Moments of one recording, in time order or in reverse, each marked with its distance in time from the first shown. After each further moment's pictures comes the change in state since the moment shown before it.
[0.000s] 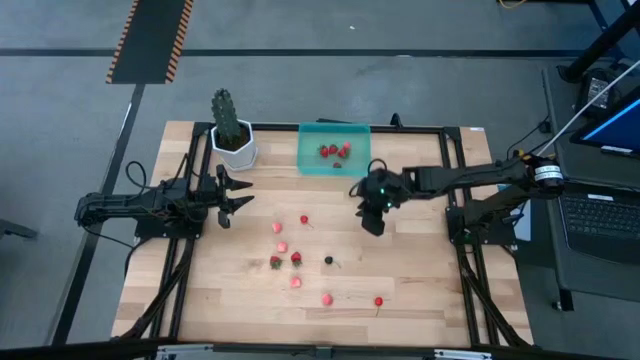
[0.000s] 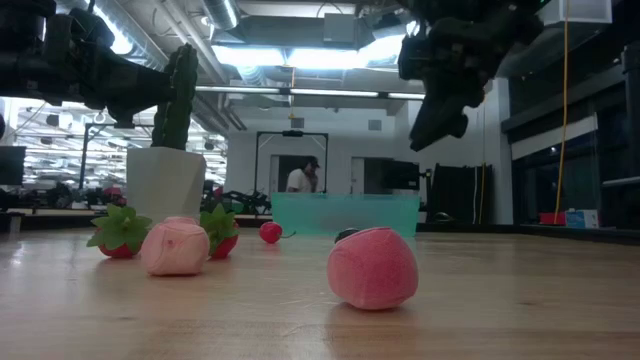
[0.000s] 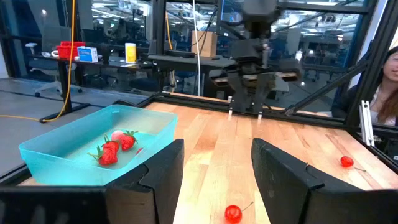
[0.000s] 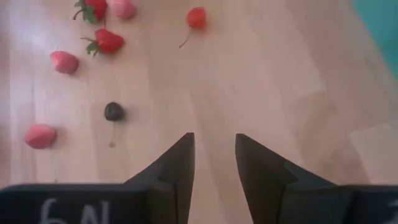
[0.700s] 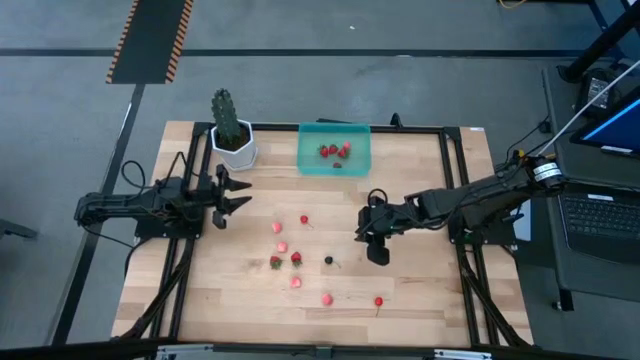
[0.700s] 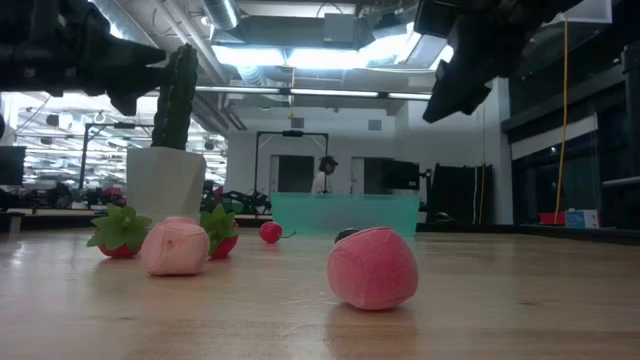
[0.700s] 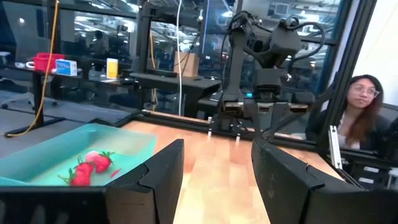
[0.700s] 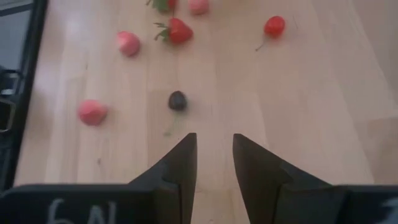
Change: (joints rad) left arm -0.001 0.000 0.007 0.088 0.067 -0.050; right arm 0.274 0.001 0.000 0.072 0.152 0.038
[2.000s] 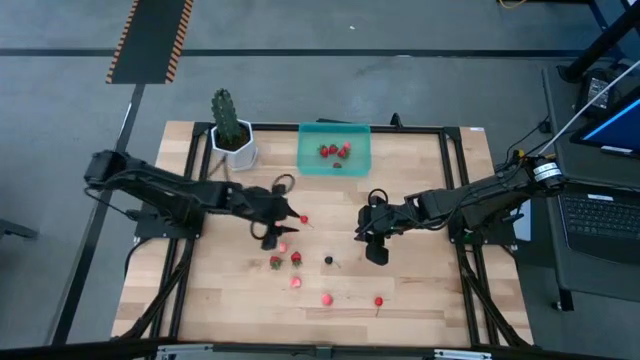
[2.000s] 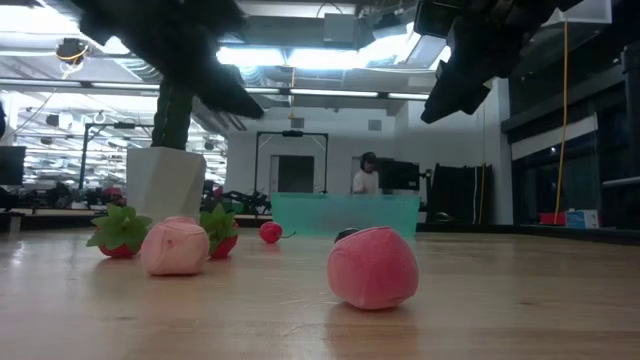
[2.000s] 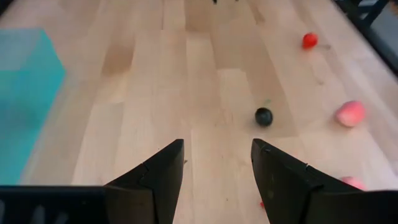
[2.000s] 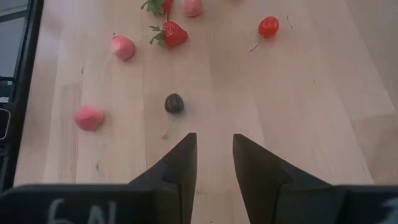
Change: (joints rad) left arm -0.153 1.263 0.648 -0.116 0.065 0.131; right arm 0.003 0.000 0.000 0.001 0.019 0.027
